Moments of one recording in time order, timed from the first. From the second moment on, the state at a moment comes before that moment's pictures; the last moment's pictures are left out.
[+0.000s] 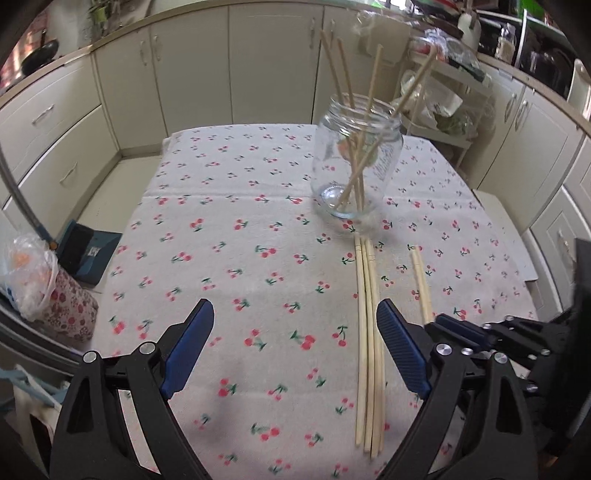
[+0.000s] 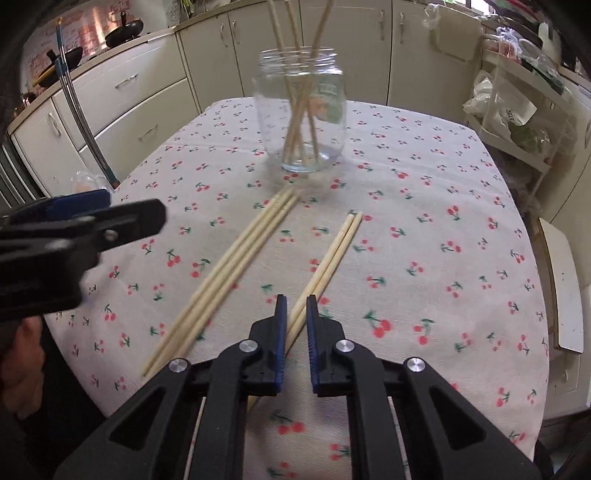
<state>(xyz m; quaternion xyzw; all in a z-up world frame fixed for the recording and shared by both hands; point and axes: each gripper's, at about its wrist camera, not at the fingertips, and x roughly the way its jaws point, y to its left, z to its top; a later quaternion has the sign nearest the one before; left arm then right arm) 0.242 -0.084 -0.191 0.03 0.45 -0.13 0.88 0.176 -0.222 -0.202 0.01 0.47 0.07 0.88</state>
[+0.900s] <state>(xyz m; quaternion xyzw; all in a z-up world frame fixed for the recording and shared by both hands) 0.254 -0.101 -0.224 0.04 0.48 -0.08 0.87 0.201 -0.241 -0.202 0.06 0.46 0.02 0.88</state>
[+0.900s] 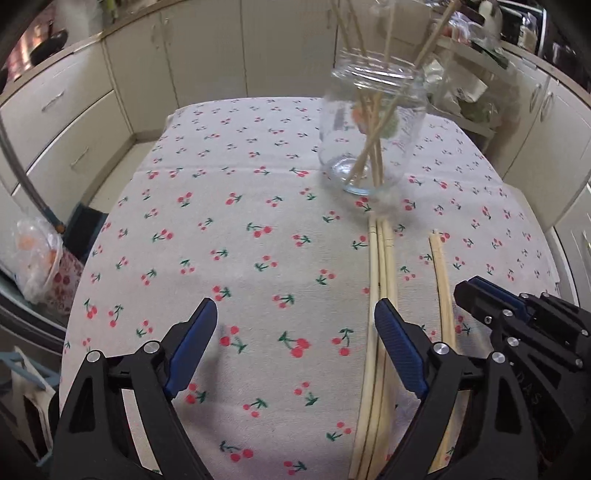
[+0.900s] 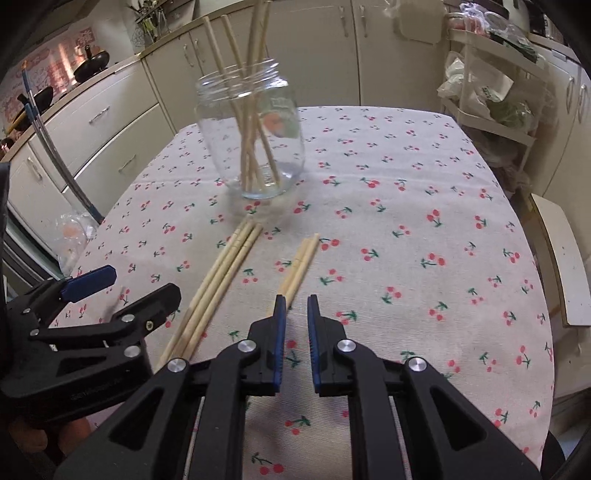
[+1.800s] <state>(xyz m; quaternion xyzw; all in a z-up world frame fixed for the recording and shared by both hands) 0.267 -0.086 -0.230 0.01 0.49 -0.05 0.87 0.219 -0.233 -0.207 0.04 0.47 0.00 0.88</state>
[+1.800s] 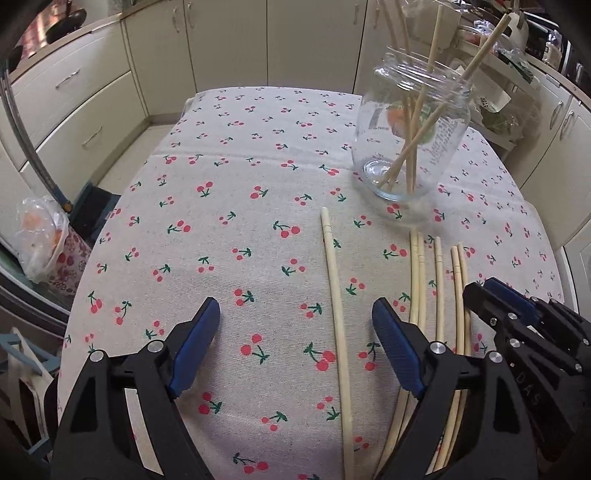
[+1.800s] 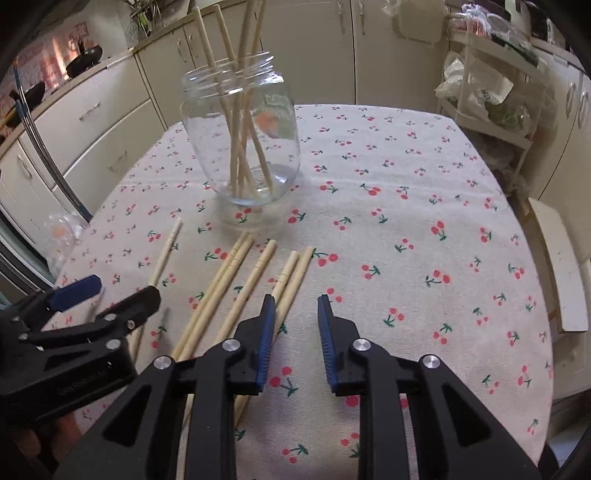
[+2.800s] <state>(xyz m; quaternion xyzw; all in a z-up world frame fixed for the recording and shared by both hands) 0.297 -0.100 -0.234 0.03 0.48 -0.12 0.87 0.227 -0.237 -0.205 -0.01 0.51 0.06 0.86</state>
